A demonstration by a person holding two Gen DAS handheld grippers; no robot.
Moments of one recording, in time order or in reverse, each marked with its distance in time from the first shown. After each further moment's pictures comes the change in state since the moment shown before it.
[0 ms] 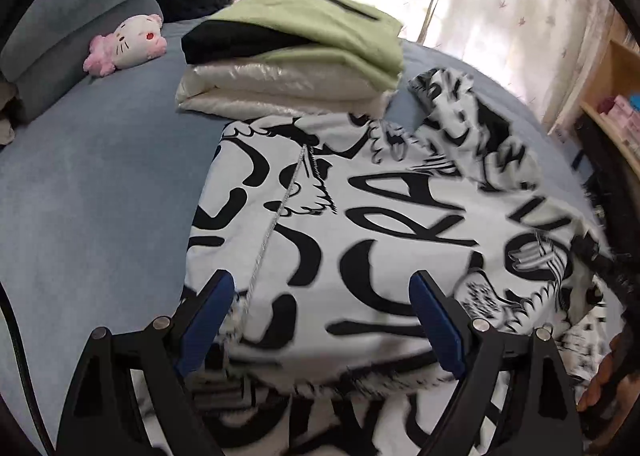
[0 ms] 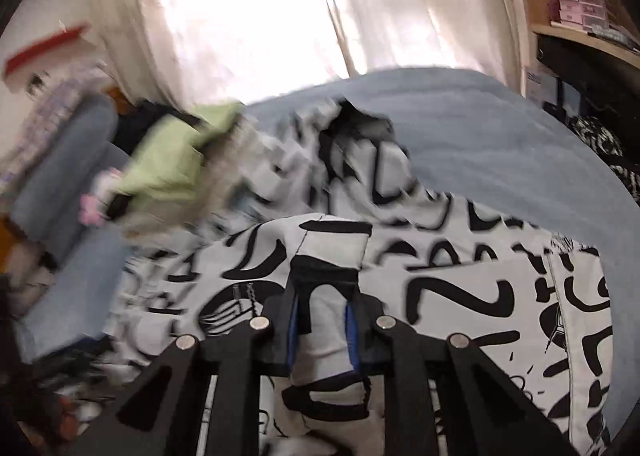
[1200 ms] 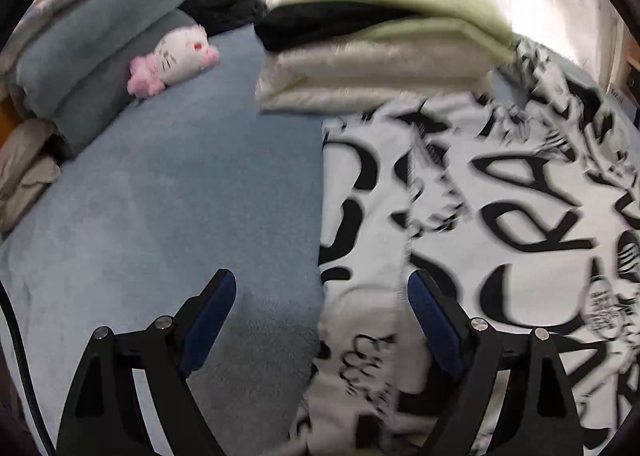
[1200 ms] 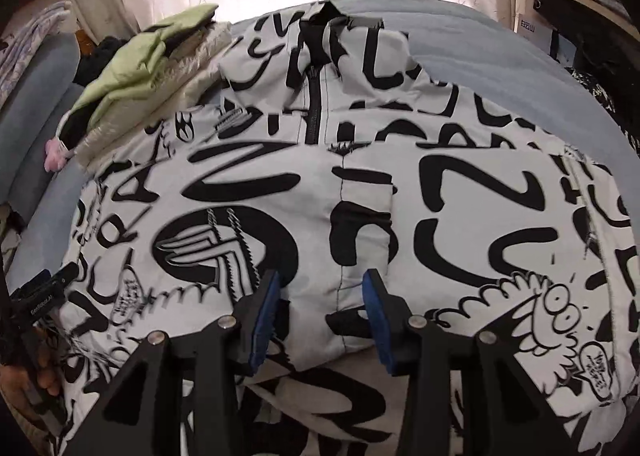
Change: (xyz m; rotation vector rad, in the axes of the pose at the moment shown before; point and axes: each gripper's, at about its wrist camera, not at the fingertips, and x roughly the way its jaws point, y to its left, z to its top) left arm 0.023 0.068 0.011 0.111 -0.035 0.237; right arm 0.005 0.022 -0.046 0.021 0.161 -0.011
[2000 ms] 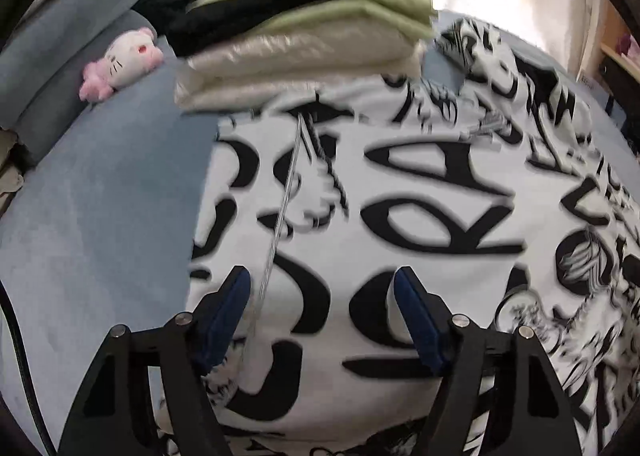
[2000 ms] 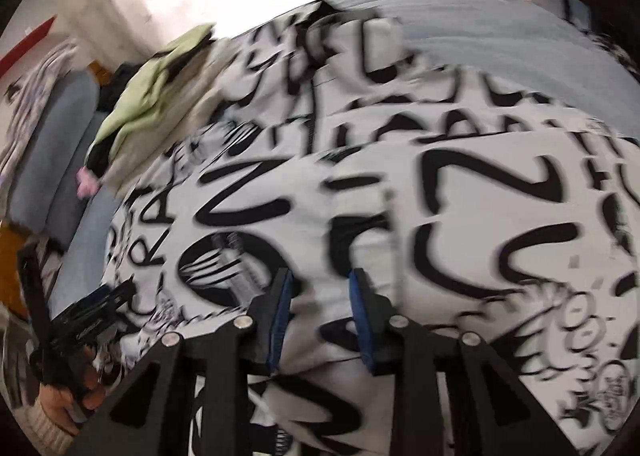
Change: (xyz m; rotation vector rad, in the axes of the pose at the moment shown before) left arm 0.008 -0.064 0.004 0.023 0.052 -0.129; right arm 0.007 -0.042 0.014 0.098 0.024 0.156
